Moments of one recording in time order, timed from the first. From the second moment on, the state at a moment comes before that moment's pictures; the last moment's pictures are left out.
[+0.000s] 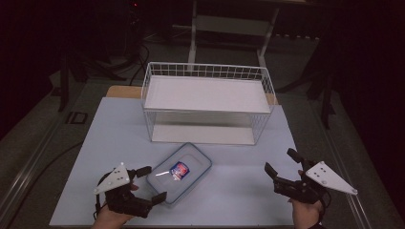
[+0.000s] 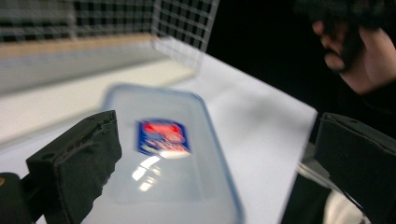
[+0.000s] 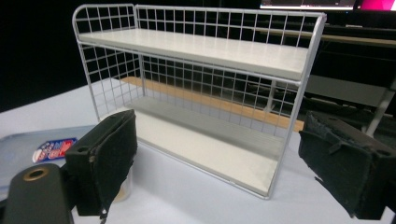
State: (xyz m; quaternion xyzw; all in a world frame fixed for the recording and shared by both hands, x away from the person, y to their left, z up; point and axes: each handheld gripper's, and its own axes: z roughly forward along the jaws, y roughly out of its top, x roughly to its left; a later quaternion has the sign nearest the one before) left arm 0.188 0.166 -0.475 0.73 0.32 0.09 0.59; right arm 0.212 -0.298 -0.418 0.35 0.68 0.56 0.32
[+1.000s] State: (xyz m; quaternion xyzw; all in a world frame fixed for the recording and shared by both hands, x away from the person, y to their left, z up) left arm 0.182 0.117 -0.506 0.85 0.29 0.04 0.44; right arm 0.216 -0.289 -0.429 0.35 0.69 0.56 0.30
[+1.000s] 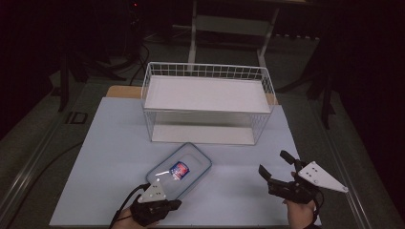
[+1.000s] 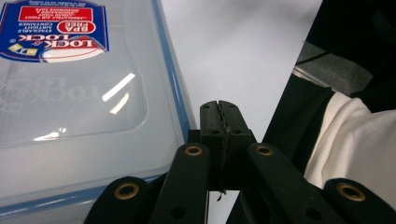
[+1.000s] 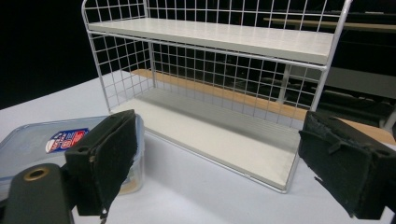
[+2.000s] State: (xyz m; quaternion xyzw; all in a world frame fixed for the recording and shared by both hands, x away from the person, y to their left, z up) left arm 0.195 0.139 -0.513 0.83 0.36 0.07 0.41; right arm 0.215 -0.291 -0.429 0.35 0.69 0.56 0.29
